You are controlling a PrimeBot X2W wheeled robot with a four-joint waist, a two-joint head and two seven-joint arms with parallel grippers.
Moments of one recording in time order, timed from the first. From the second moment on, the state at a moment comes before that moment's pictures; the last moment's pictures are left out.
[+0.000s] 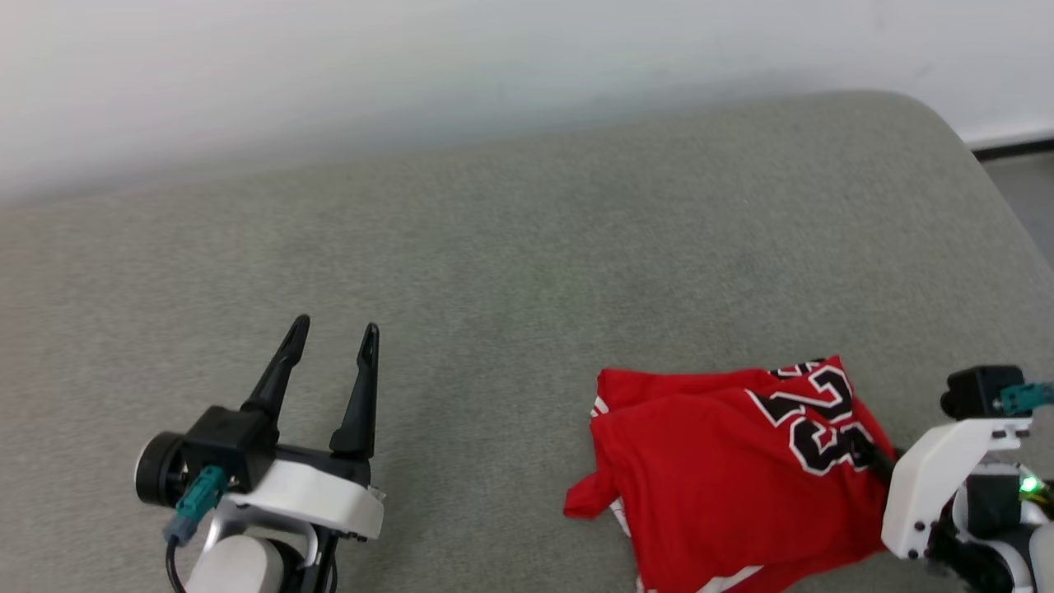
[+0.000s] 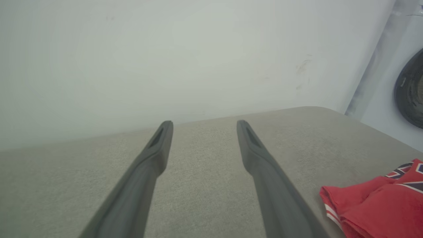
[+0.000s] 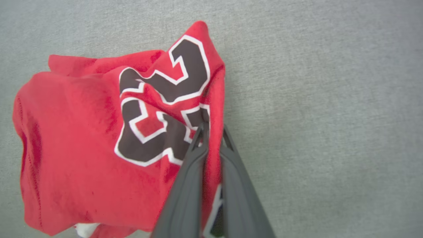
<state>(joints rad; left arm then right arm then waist) -0.14 0.30 -0.29 0.04 -0.37 0.08 -0.26 -0.10 -0.19 -0.08 0.10 0.40 0.13 0.67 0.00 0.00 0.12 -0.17</state>
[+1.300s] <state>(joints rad) -0.40 0.43 -0.33 -0.20 -0.29 0.03 -0.15 -0.60 -0.28 -0.63 0.50 0.07 0.13 0.26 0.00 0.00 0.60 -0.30</state>
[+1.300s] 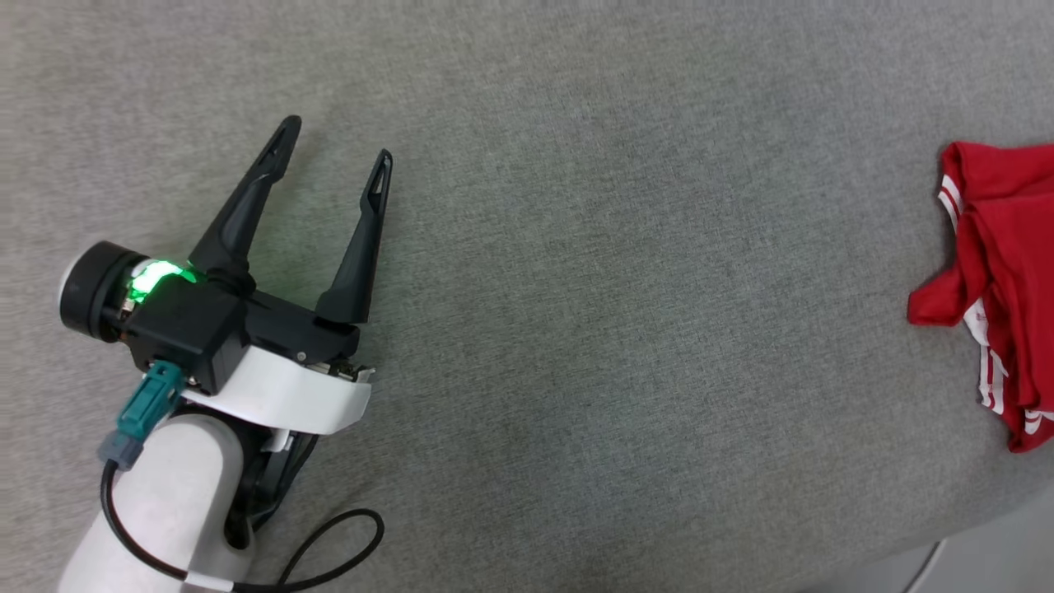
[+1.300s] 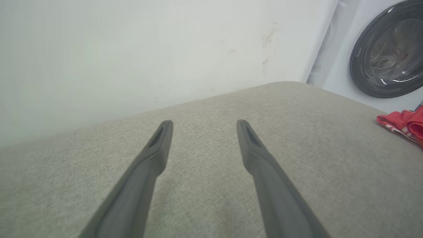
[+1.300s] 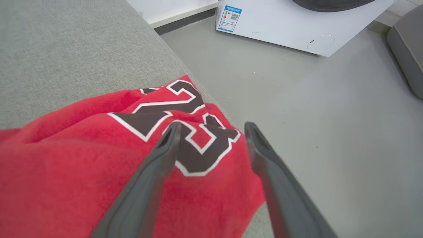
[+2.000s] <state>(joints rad) -0.21 0.32 -0.31 -0.04 -0.36 0.11 -0.25 -0.33 -0.21 -0.41 0.23 0.11 0.13 0.01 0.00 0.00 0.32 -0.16</state>
